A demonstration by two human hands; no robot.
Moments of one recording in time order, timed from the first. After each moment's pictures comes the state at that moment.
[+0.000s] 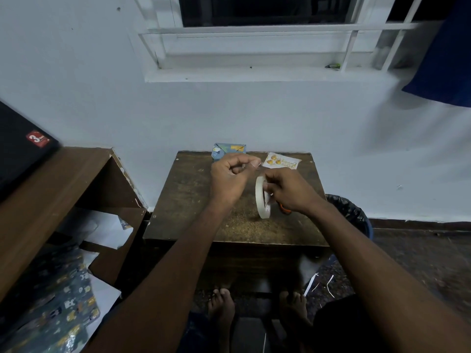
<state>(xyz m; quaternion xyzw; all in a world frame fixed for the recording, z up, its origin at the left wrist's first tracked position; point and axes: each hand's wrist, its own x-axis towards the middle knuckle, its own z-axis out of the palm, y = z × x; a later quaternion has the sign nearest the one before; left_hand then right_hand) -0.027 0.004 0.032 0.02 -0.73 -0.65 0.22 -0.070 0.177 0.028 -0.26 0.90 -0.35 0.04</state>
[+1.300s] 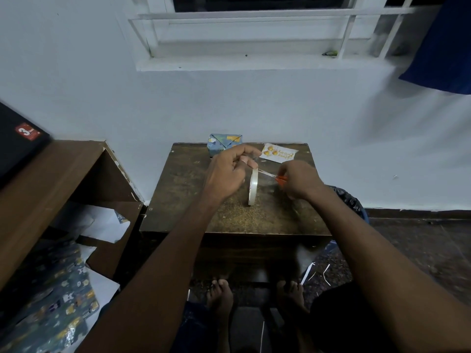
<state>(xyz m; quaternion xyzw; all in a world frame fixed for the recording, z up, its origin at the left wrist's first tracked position) -0.028 -0.011 0.032 -0.06 -0.86 -0.49 0.14 -0.080 0.192 0.030 -0.11 0.98 -0.14 0.07</state>
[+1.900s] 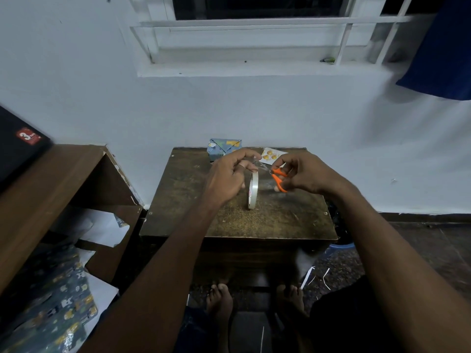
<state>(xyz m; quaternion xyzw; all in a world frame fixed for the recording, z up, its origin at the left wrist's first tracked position) -0.028 -0.011 0.035 -0.05 -0.87 -0.47 0.14 -0.074 0.220 0.069 -0.21 0.90 -0.36 0.10</state>
